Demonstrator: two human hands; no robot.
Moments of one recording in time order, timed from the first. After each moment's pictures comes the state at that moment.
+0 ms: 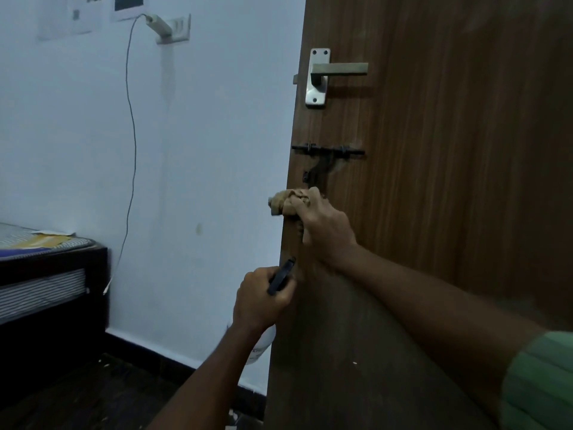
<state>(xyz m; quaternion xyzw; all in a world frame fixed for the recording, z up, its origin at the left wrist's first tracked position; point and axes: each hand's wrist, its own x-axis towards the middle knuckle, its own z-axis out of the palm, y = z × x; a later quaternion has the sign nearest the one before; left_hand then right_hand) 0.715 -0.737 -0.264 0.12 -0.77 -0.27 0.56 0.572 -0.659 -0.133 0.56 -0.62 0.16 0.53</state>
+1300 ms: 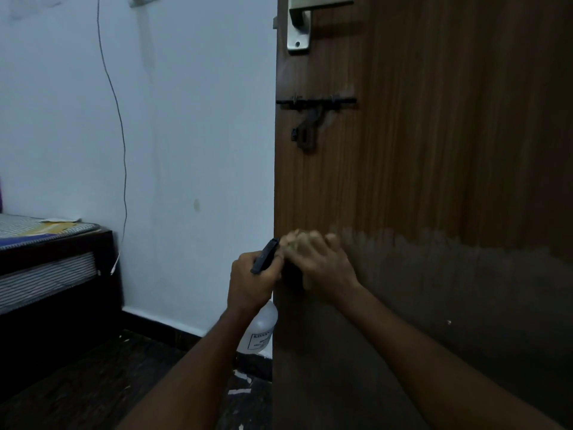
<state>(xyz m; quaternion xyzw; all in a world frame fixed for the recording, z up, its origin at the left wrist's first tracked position) 0.715 -0.733 -0.294 0.16 -0.73 -0.39 0.54 0.554 -0.640 -0.277 0.57 -0.56 0.11 0.59</state>
